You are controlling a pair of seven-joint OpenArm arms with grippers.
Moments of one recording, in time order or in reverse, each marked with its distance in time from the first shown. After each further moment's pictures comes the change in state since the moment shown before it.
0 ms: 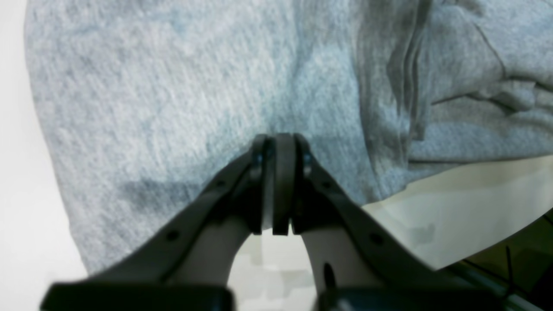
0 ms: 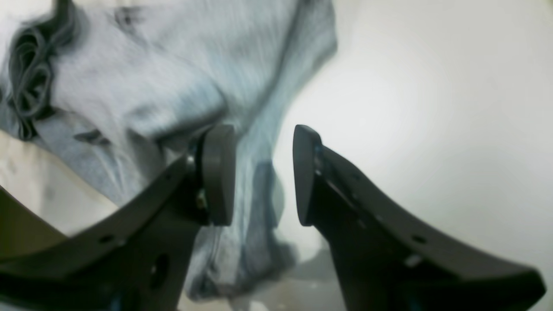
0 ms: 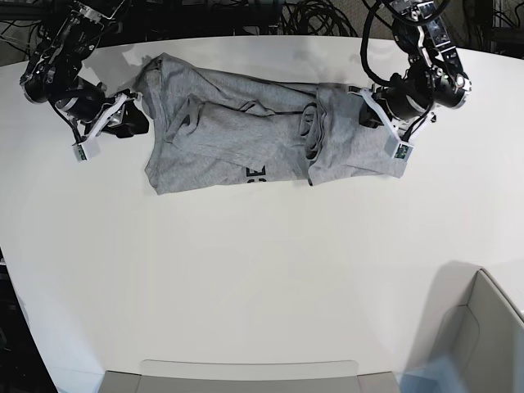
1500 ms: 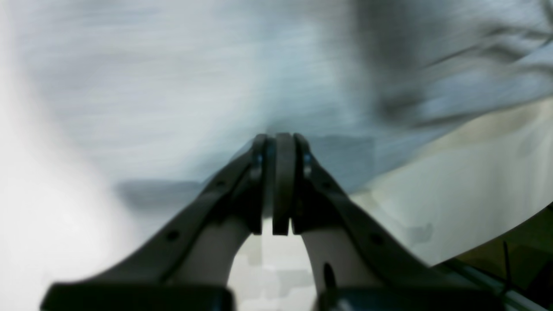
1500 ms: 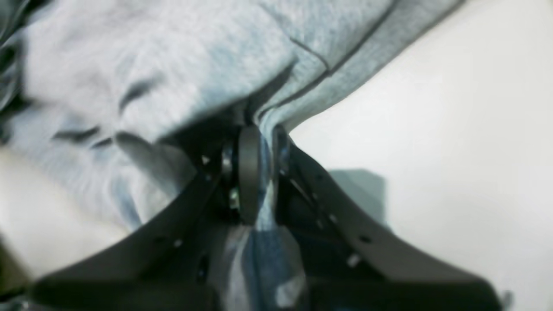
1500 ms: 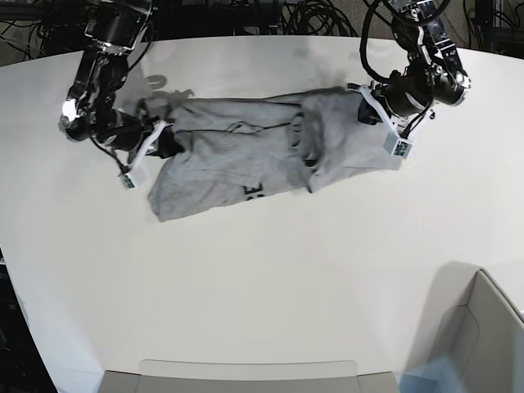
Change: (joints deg) left arm 0.6 0.2 0.0 0.0 -0.4 0.0 0.0; right arm 10.2 0.7 -11.9 -12.7 -18.6 0.0 11.0
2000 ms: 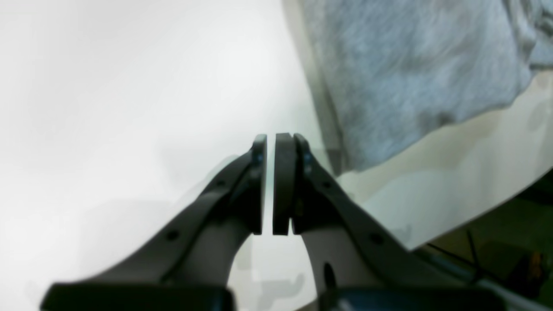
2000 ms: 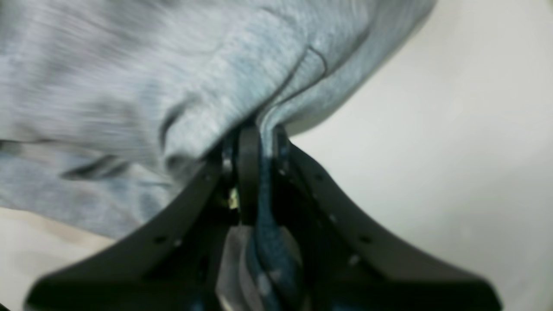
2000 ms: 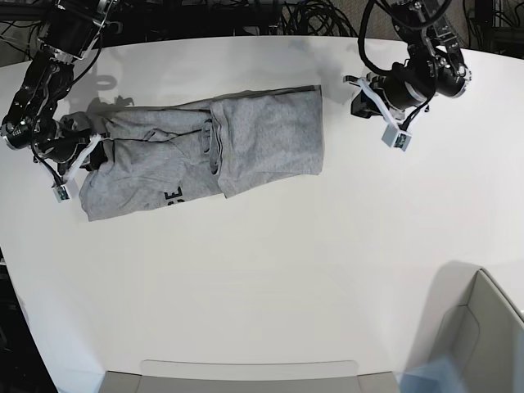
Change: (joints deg) left arm 2.9 -1.0 -0.5 0.1 -6.2 0.0 0.0; right arm 1.1 9.5 3.4 6.6 -1.9 -2.0 -2.0
